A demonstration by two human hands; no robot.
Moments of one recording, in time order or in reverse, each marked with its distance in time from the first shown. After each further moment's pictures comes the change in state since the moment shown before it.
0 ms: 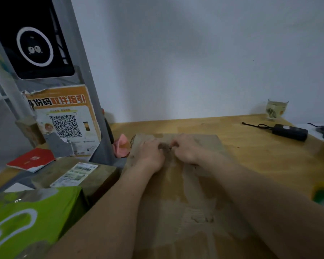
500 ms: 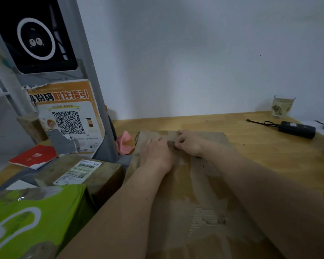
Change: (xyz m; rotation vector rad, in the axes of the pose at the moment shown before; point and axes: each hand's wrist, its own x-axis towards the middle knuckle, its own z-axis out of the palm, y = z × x) left_hand 0.002 0.002 0.012 0.086 0.080 -0.010; right_hand 0.022 0.008 0.004 0.199 -0.082 0.063
